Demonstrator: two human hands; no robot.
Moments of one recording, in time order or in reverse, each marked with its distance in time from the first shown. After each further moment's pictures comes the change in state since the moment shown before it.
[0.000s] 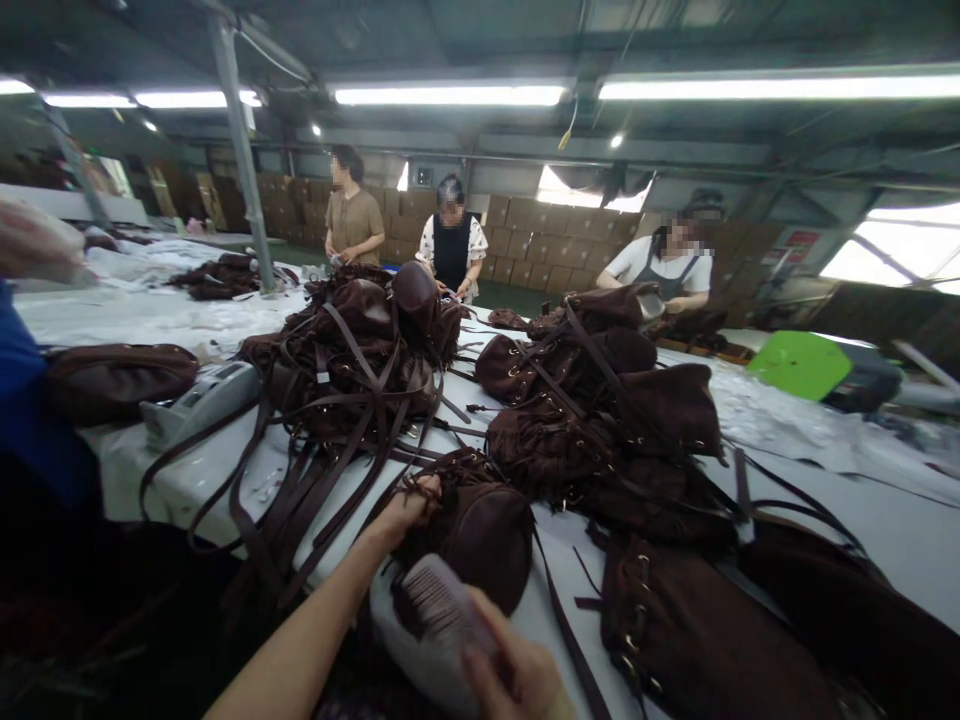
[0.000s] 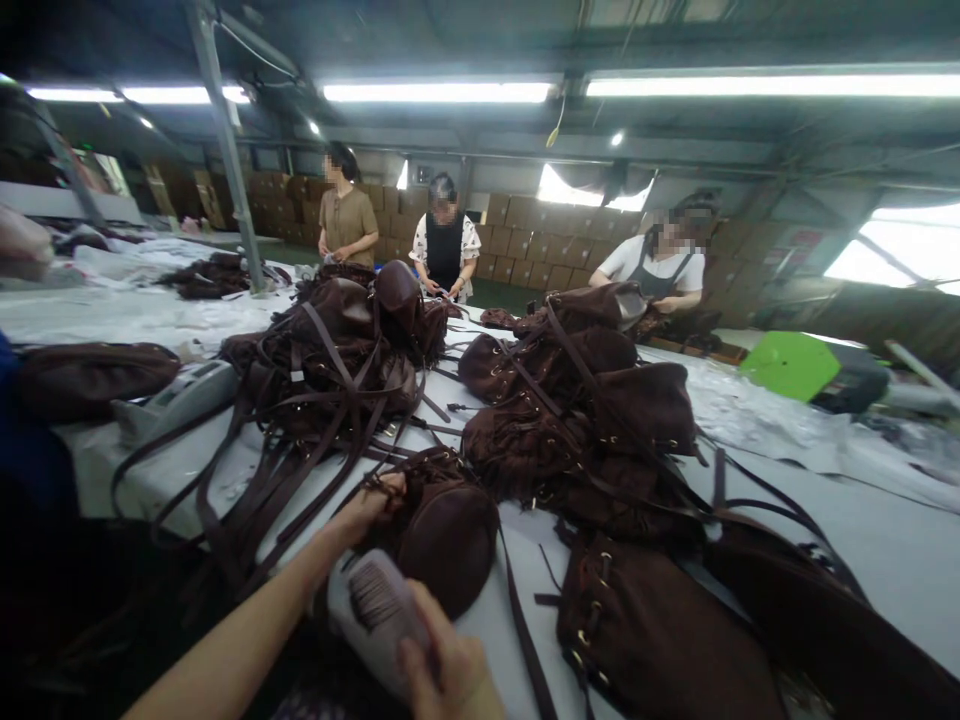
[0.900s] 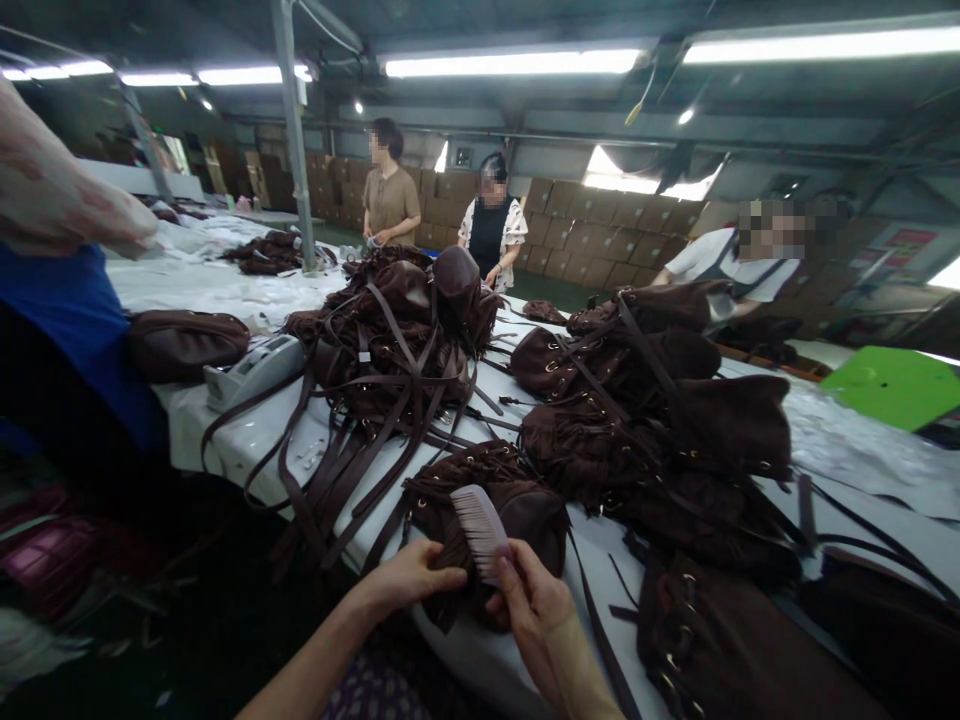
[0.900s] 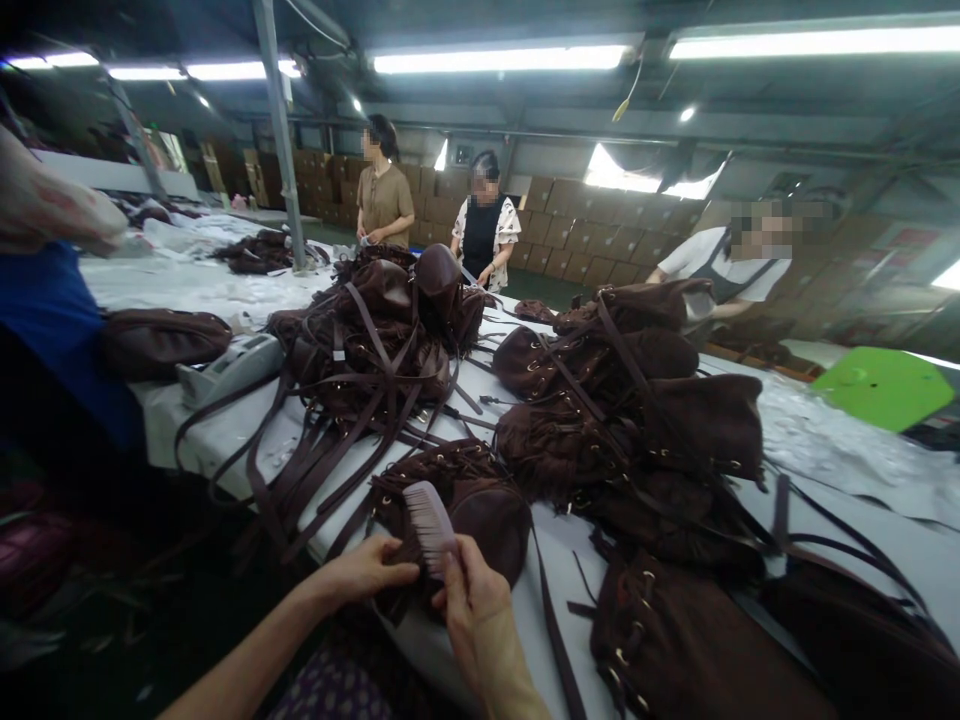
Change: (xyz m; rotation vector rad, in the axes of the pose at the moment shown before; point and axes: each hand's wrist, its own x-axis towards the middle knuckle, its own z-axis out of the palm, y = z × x) left_hand -0.105 -0.016 -0.040 -0.089 -0.482 -0.279; right_hand 0.057 -0.012 0.010 -0.117 0.156 0.057
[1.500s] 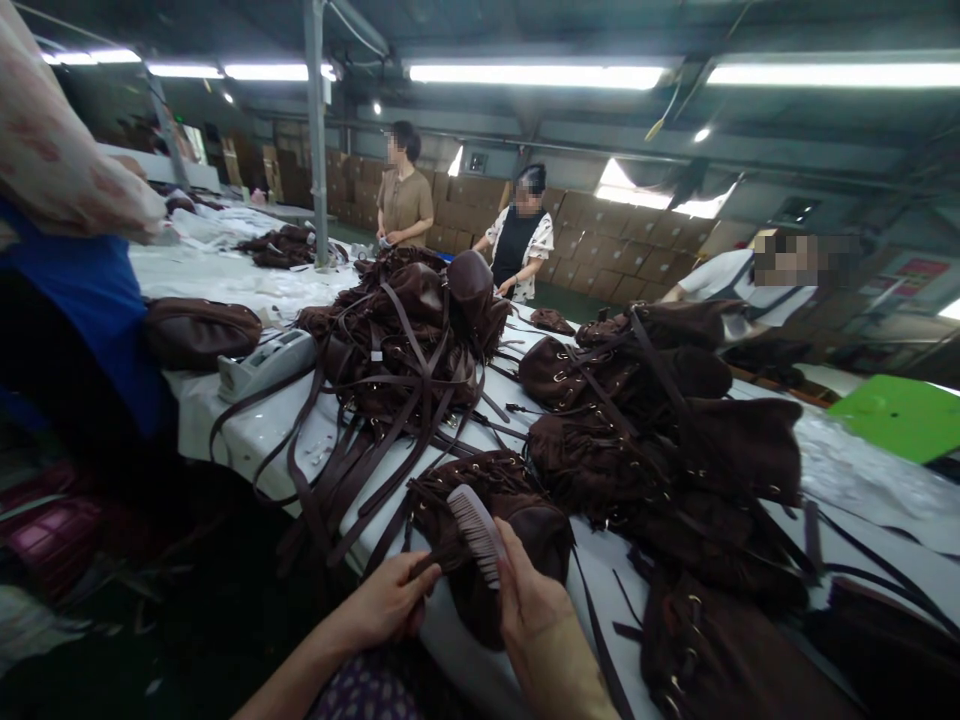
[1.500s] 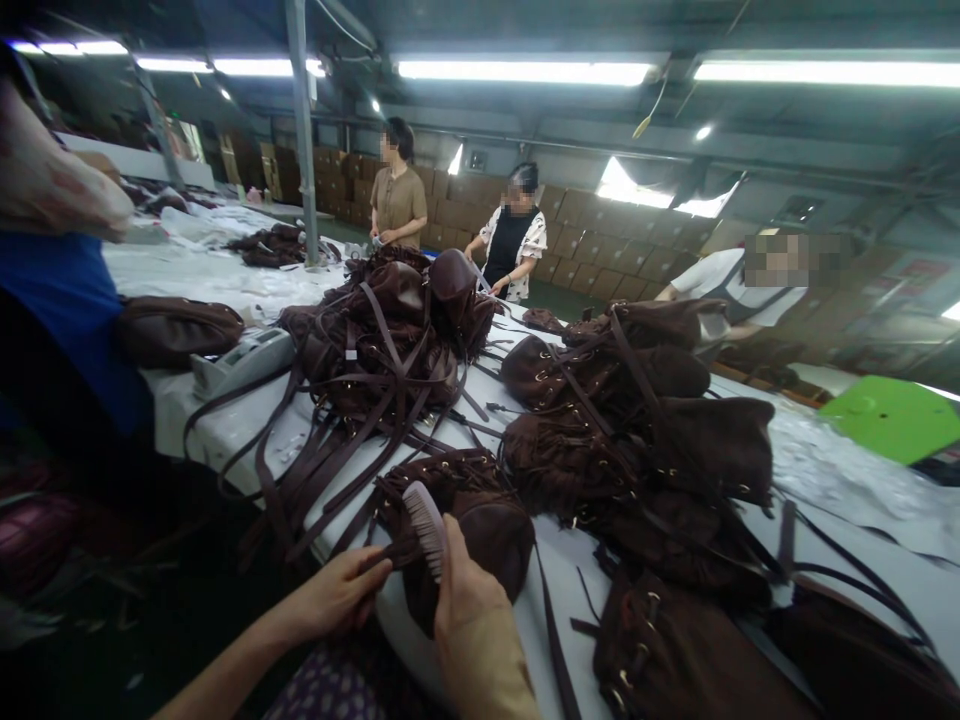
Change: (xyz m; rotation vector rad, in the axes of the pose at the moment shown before) left_hand -0.045 0.008 -0.007 0.227 0.091 0.047; right_hand 0.005 -0.027 0.006 -0.483 -0.022 -0.128
